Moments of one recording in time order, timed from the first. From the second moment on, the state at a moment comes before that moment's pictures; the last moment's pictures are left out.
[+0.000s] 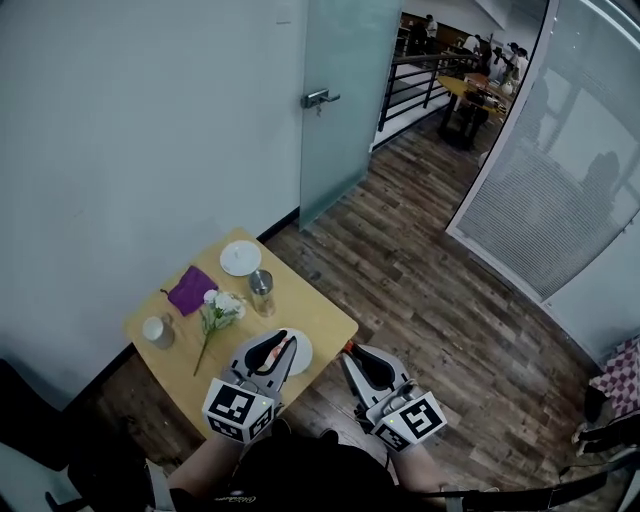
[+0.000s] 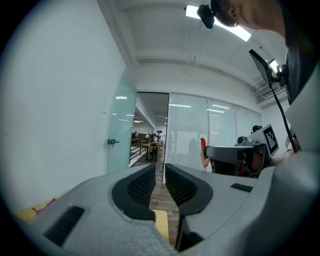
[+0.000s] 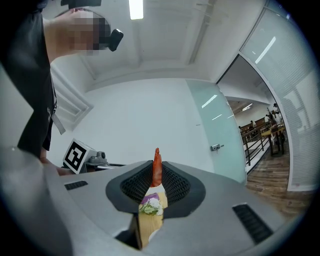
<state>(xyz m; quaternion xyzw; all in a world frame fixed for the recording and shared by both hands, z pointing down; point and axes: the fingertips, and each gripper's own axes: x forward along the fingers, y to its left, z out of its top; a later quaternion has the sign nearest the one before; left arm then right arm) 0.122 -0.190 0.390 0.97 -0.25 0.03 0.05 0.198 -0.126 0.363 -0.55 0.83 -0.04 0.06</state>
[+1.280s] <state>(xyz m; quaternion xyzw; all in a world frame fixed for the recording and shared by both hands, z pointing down) 0.060 -0.229 0.442 0.94 -0.32 0.06 0.12 0.132 -0.225 0.528 -0.43 0.88 -0.10 -0.20</state>
